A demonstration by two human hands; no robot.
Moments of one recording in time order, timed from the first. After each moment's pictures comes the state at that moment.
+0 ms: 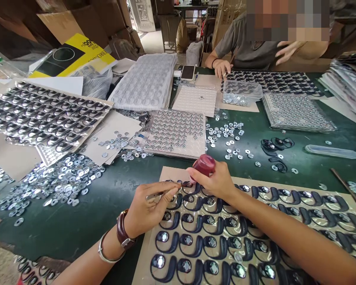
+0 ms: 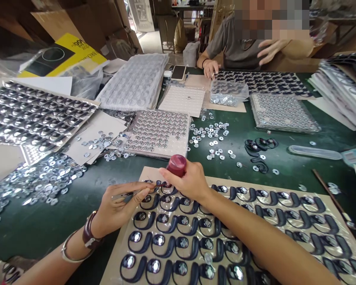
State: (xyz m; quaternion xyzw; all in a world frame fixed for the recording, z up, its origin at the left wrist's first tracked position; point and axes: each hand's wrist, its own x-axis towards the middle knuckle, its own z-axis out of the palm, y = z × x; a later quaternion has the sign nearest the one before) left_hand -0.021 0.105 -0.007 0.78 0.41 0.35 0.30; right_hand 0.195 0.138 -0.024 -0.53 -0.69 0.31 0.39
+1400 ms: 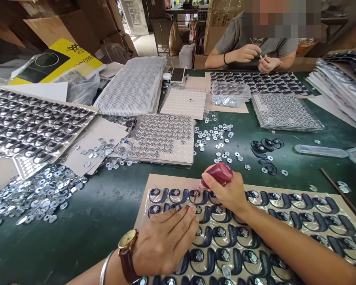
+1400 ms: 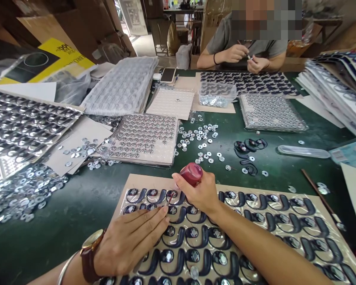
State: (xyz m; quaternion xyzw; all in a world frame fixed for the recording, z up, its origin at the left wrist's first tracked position) left_hand 0.032 0.088 -0.001 0.97 0.16 0.20 -0.04; right_hand 0.250 0.125 -0.038 -0.56 -0.61 0.34 0.45
